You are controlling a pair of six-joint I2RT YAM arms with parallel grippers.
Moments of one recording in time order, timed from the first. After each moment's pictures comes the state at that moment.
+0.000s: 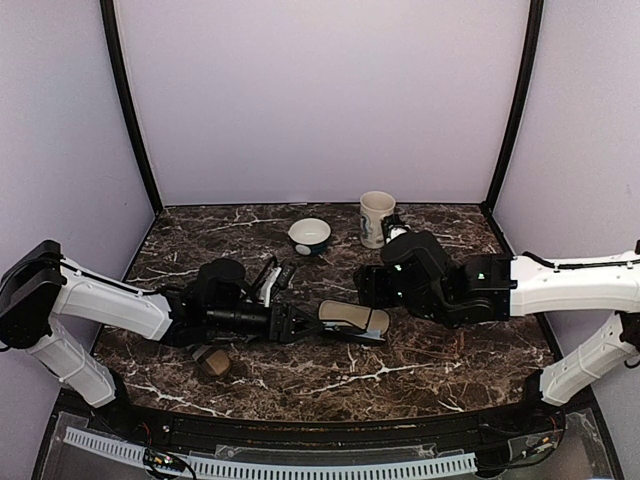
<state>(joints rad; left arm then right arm) -0.92 1.50 0.62 0.47 0.42 -0.67 1.16 1.36 1.00 -0.33 0.60 0.69</state>
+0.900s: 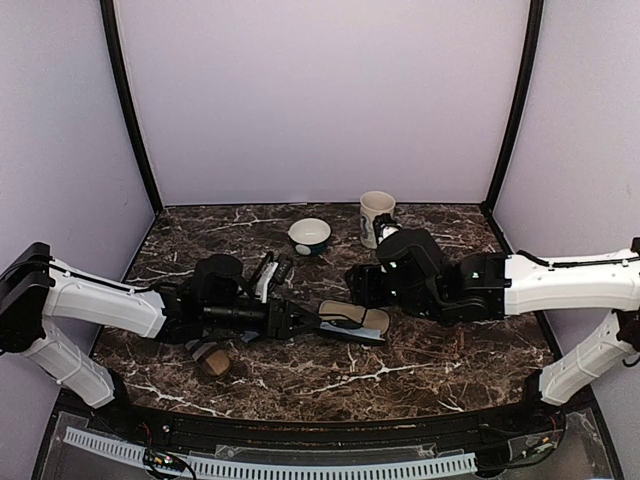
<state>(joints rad) -0.92 1.46 0.64 0.40 0.37 -0.62 1.16 1.38 1.02 -0.29 0.55 0.67</state>
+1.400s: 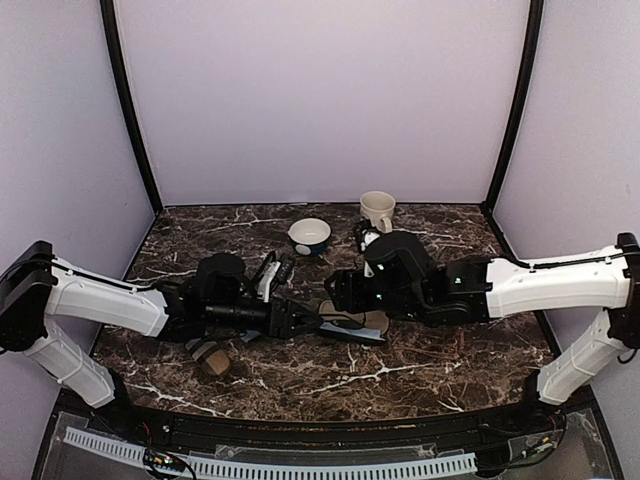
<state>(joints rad) -0.92 1.47 0.66 0.39 0.38 -0.63 1.17 1.46 1.02 -0.17 0.42 0.66</state>
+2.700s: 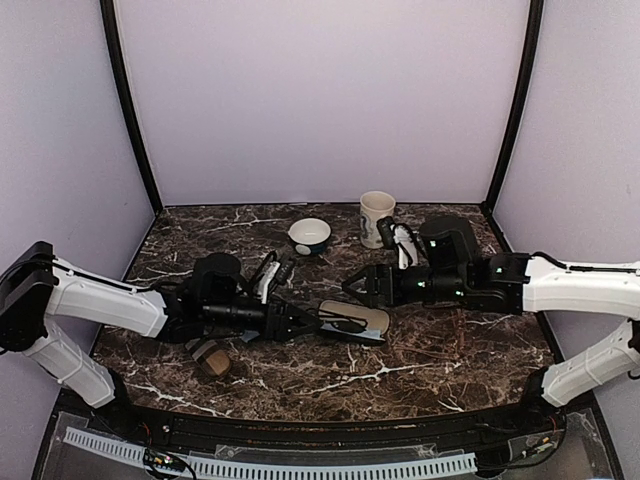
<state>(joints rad) -0.90 1.47 0.63 0.45 0.46 -0.55 0.97 1.26 0.86 -0.12 -0.08 0.59</state>
